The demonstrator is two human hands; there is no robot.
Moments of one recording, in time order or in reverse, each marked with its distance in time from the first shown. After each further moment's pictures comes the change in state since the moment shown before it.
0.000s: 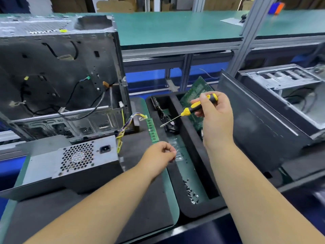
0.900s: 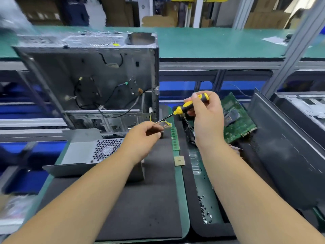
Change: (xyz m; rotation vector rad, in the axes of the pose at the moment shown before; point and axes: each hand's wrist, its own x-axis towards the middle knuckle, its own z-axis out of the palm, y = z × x) left_hand -0.020 0.046 -0.075 0.132 0.342 0.217; right_hand 0.012 0.001 0.043 0.038 -0.216 0.011
